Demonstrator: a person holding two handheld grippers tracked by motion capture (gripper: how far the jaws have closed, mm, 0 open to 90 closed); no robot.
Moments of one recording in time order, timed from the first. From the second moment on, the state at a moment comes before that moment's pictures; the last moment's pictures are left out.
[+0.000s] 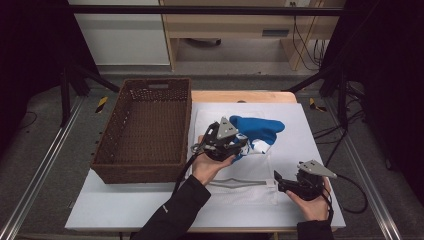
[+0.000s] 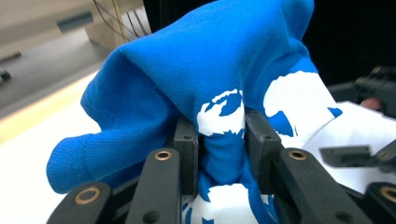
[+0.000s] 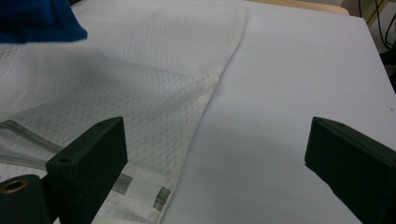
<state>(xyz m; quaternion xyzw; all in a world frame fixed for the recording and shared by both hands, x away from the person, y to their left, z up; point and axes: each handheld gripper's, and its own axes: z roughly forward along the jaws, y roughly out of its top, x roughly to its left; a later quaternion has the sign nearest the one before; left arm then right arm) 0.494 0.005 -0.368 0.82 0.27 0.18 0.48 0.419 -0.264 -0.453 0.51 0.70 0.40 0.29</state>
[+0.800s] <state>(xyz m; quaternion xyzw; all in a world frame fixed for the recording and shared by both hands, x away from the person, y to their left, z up) 0.503 -0.030 -0.447 0.86 0.27 0.12 0.42 0.417 -0.269 -0.449 0.51 0.70 0.41 0.30</state>
